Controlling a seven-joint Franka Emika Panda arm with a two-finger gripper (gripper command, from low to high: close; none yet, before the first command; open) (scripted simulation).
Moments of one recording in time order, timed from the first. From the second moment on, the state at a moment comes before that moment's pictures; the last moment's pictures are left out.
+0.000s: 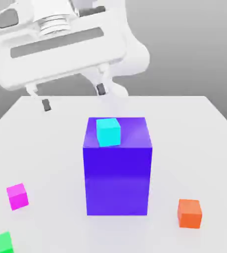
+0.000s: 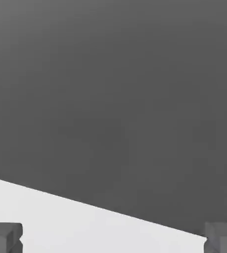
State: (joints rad) arm 0.26 -0.26 -0.48 -2.40 0.39 2.39 0.03
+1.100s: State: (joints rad) arm -0.08 0.42 -0.47 -2.54 0.73 2.86 -0.96
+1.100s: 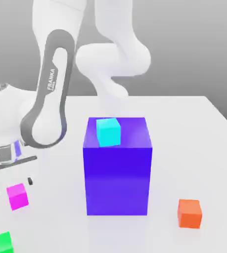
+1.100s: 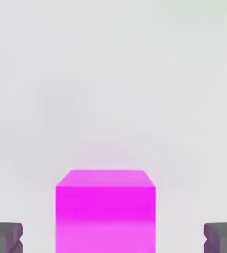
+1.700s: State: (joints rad) arm 0.10 0.28 -0.66 -2.48 0.41 2.66 -0.87
